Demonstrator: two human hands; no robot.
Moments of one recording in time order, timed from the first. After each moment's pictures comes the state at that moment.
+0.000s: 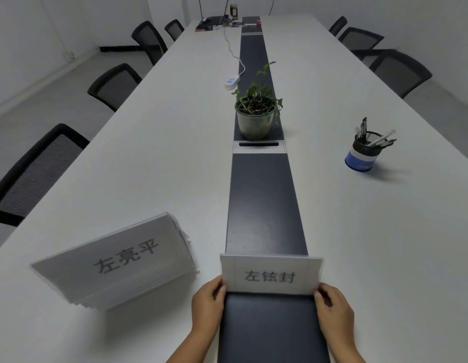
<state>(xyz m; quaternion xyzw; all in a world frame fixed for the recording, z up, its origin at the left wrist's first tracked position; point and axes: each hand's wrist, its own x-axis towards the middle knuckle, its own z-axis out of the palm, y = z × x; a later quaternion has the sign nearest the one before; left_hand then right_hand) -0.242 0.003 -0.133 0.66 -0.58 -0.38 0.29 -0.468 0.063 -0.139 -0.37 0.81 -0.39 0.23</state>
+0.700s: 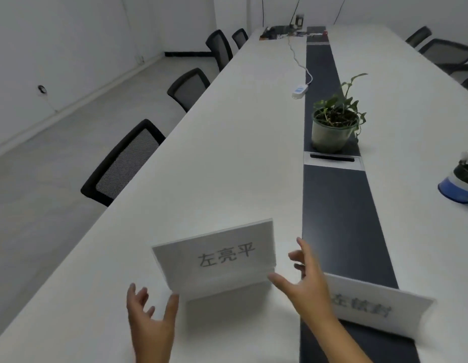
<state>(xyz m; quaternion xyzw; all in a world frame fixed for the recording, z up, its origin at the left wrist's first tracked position) -0.048 0.028 -0.061 0.71 -0.33 -0.28 0.55 -0.282 -0.014 -0.037 -0.52 0.61 -0.41 0.42</state>
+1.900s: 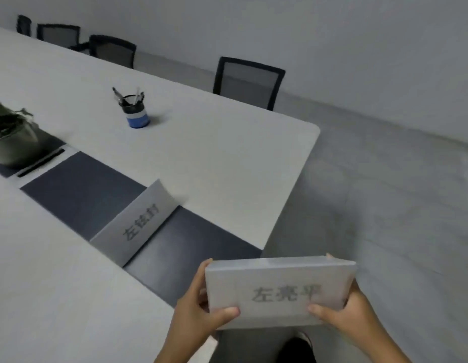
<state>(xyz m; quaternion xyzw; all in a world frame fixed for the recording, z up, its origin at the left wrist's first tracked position) -0.183 0.149 -0.032 0.20 -0.74 -0.65 -0.01 -0.270 0.397 -0.035 -0.05 0.78 -0.60 0.13</state>
